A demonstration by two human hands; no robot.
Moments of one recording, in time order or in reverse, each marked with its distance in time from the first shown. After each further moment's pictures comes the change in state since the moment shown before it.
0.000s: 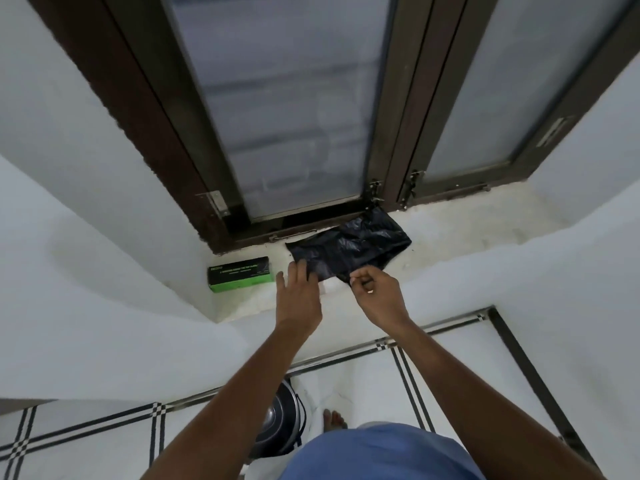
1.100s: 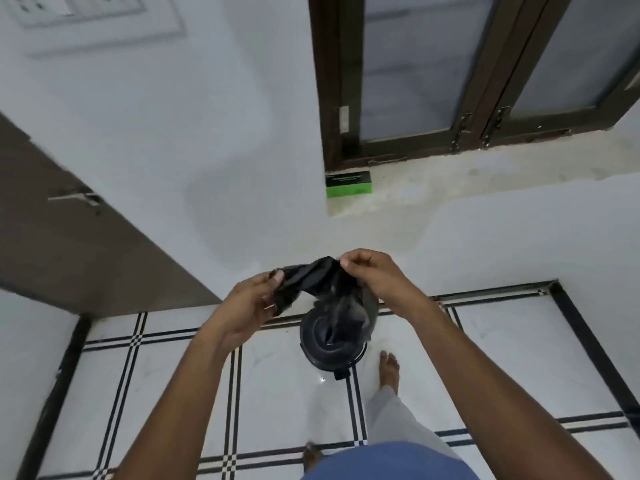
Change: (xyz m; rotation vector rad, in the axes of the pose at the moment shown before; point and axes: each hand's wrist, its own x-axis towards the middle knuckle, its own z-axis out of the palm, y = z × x) left_hand -0.380 -0.234 -0.068 -1.870 -0.243 -0.486; right_hand -0.273 -0.126 0.127 0.509 -0.505 0.112
